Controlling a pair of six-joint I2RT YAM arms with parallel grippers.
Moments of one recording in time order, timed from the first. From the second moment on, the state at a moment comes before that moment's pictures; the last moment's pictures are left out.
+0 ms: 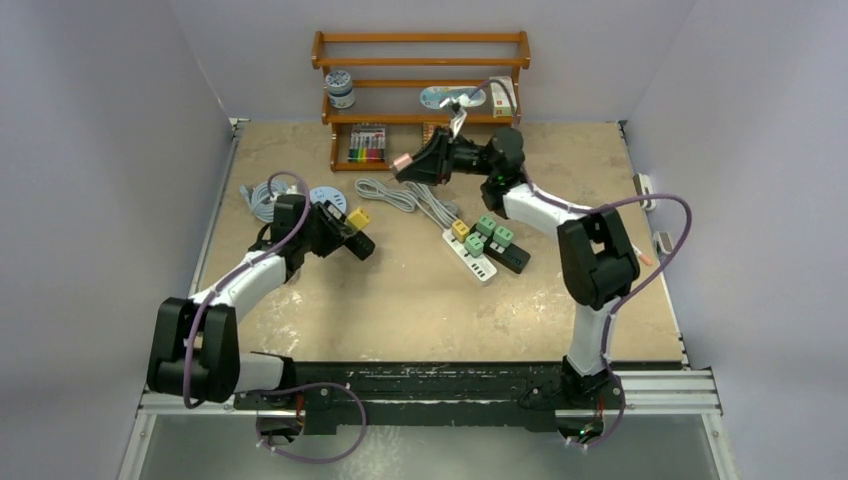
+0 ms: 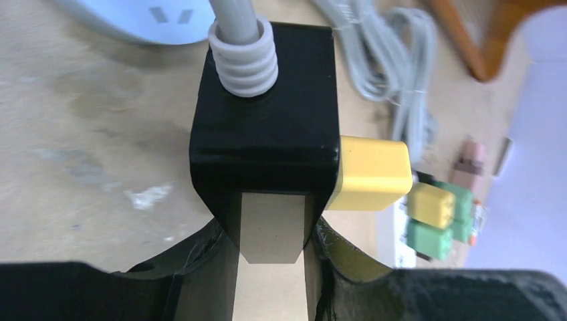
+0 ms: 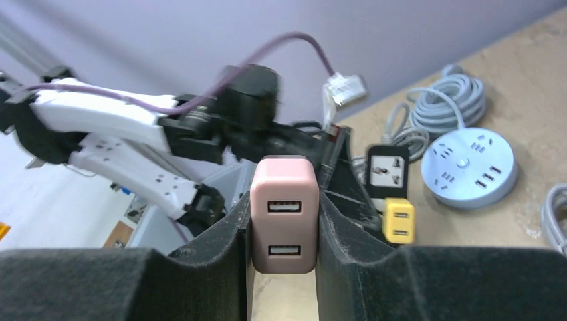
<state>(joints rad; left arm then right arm) -0.16 1.30 0.67 -0.02 0.20 -0.85 0.48 1.95 1.35 0.90 -1.04 0.91</state>
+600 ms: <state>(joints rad) -0.13 1.39 0.72 -0.13 0.12 -0.88 -0.15 1.43 0.79 0.39 -0.58 0.63</state>
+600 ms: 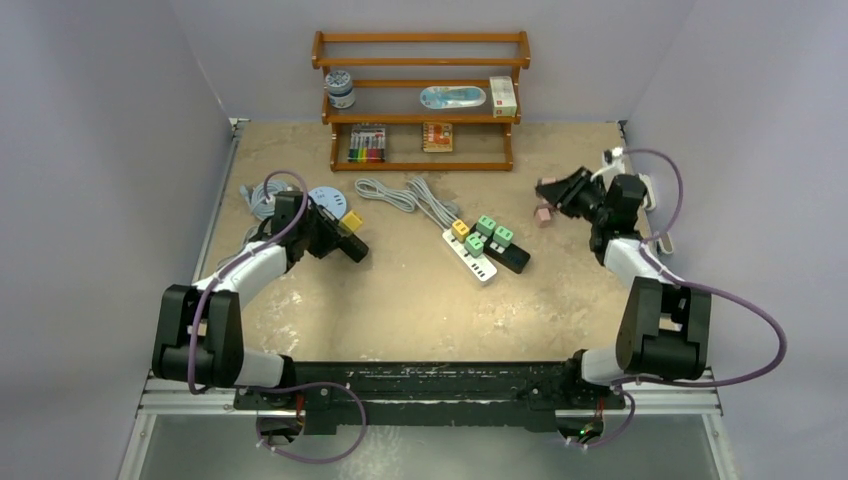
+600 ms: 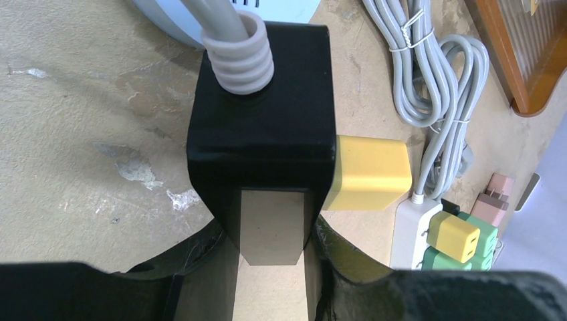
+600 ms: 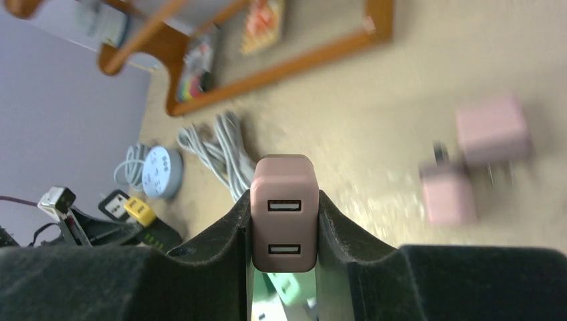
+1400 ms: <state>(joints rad) -0.12 1.41 0.74 -0.13 0.14 -0.88 -0.26 1.75 0.68 0.32 -0.65 0.70</state>
